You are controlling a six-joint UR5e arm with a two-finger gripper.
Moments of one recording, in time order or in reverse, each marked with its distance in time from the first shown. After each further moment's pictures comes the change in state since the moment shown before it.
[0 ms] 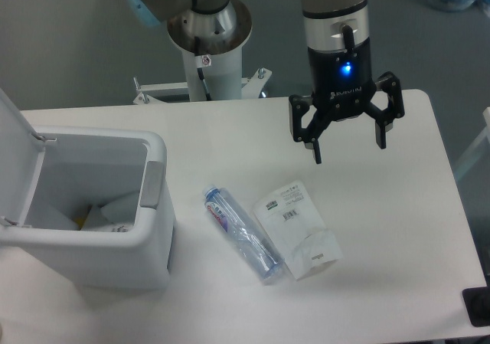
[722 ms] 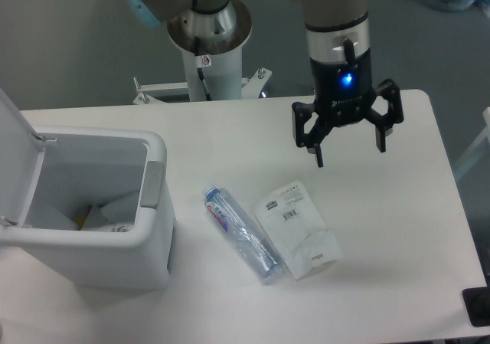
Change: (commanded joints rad) arm -0.009 -0.028 -0.089 0.018 0.031 -0.014
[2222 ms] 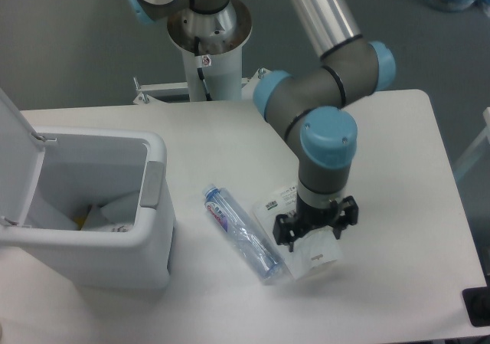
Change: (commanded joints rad) arm -0.060 -0.400 0.136 0.003 0.097 0.012
